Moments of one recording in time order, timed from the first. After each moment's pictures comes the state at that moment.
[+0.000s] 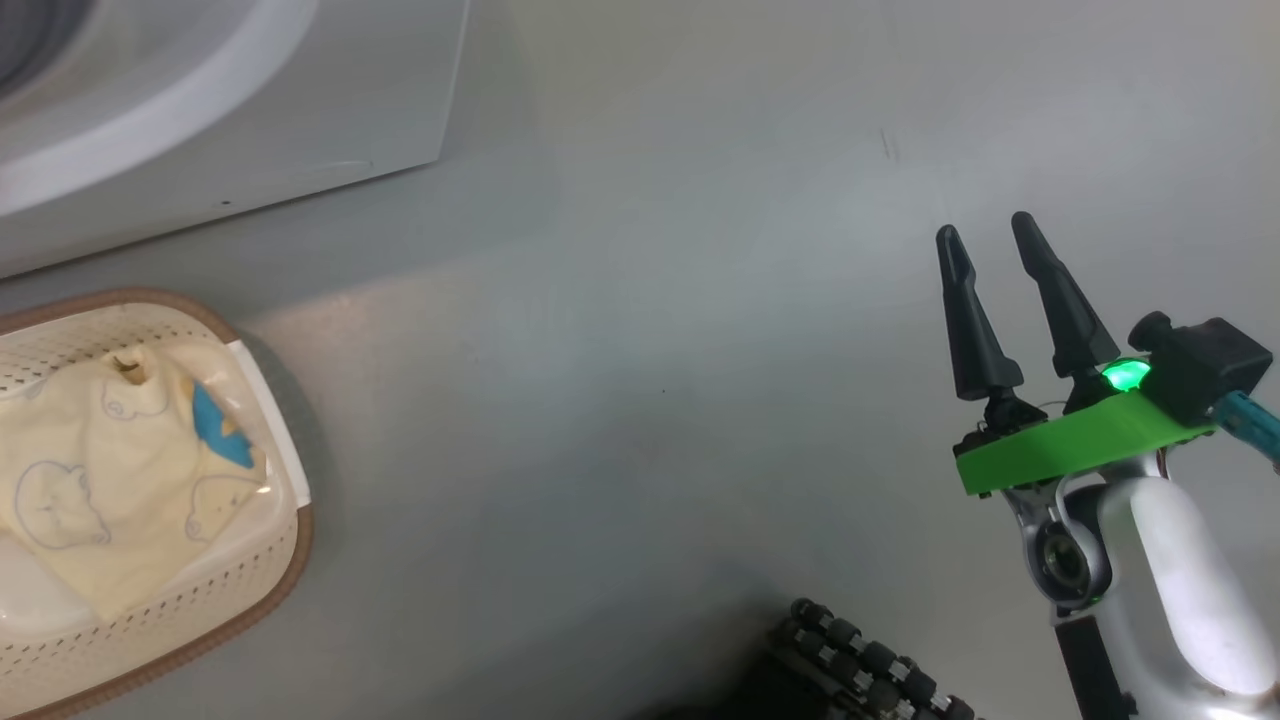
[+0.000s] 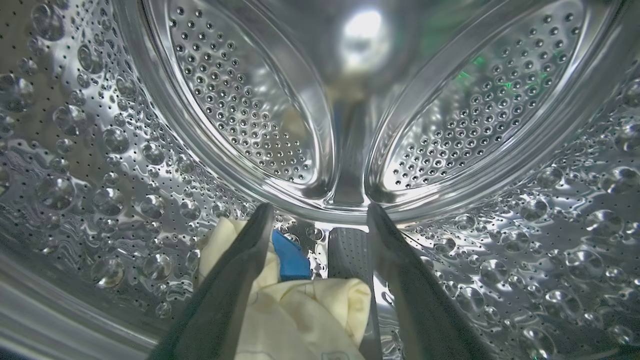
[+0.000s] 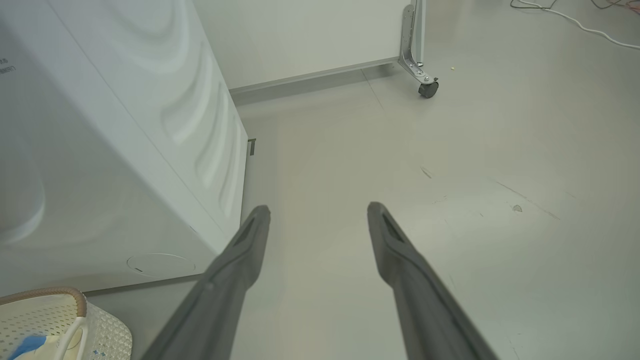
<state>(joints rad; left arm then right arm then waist) -1.35 0.60 -0.17 0.89 -0.52 -0.04 -0.07 -0.29 -0.04 0.09 0.15 0.33 0.13 -0.25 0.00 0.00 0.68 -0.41</state>
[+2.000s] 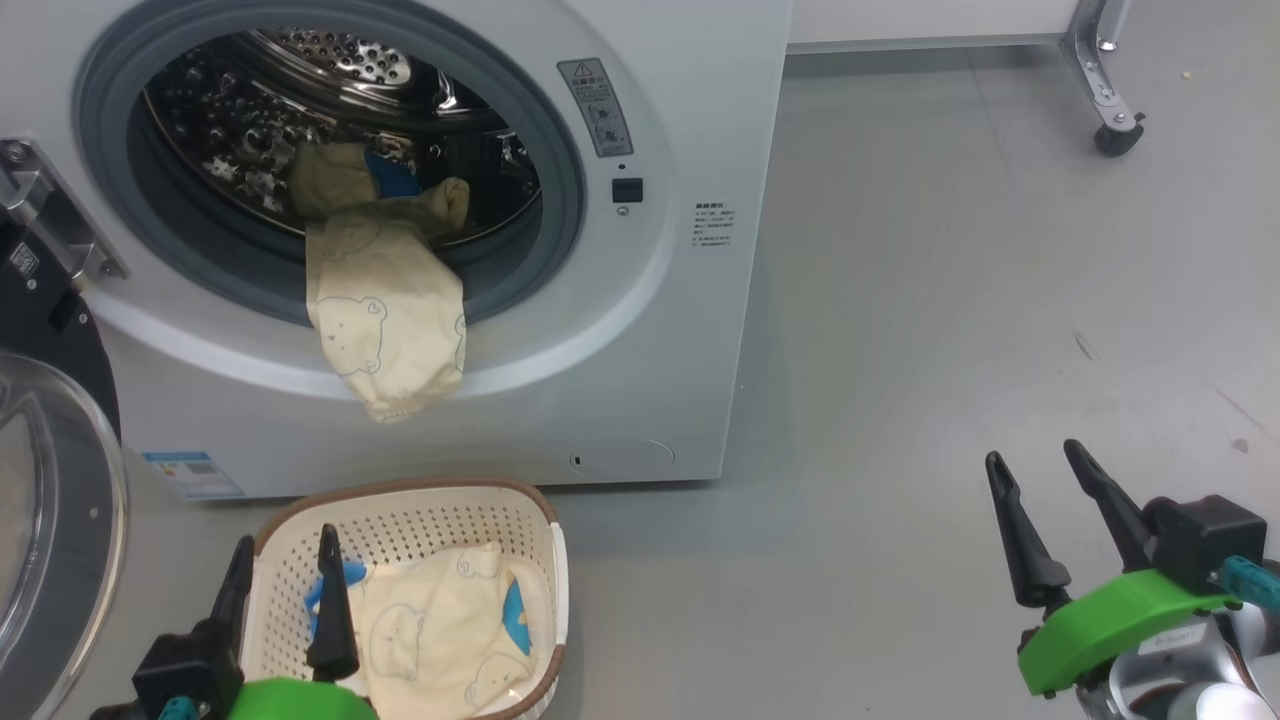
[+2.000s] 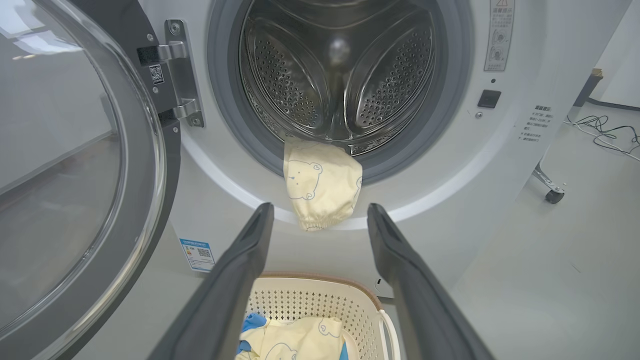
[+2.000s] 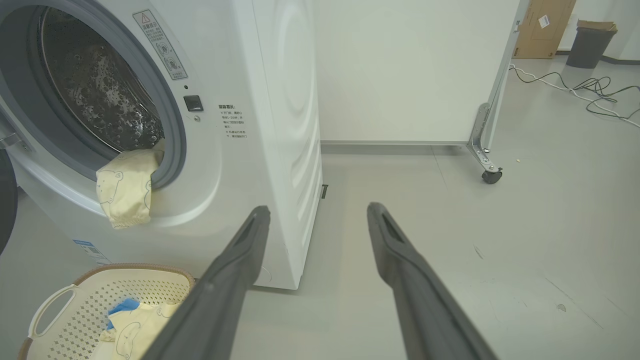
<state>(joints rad) 0.01 0.22 -0.23 0.12 -0.37 0.23 -0.23 0.10 -0.04 -0.05 -0.09 0.12 0.13 0.04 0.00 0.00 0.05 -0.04</state>
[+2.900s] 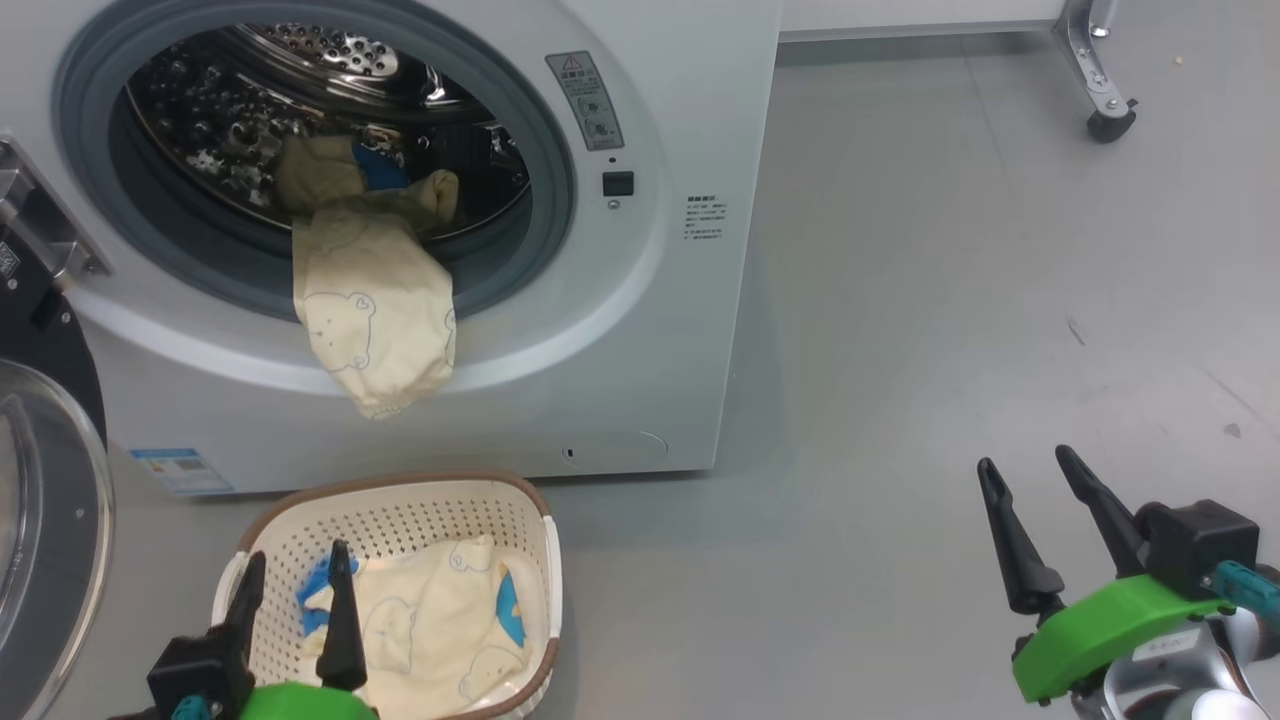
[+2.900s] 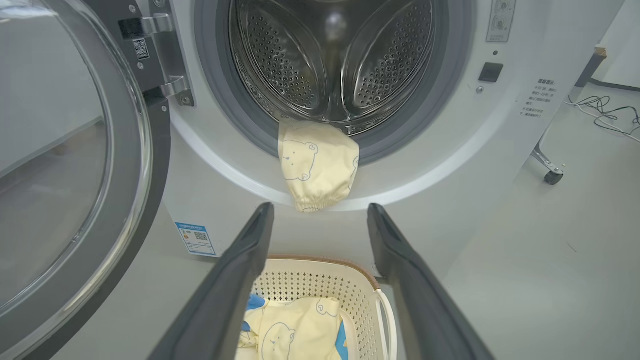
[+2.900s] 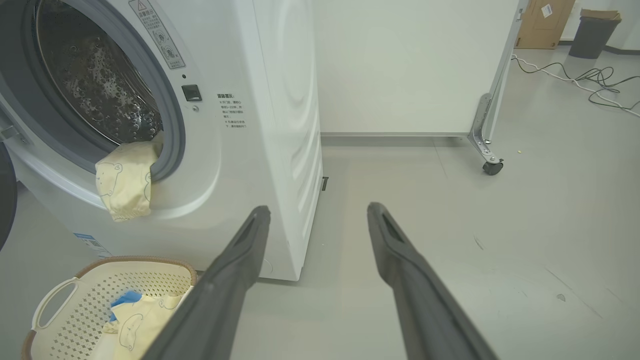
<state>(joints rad) 0.02 0.23 -0.25 0.12 -0.37 0.24 -0.20 0.11 -0.04 -0.04 -0.11 0.12 0.13 0.05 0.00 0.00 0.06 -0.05</state>
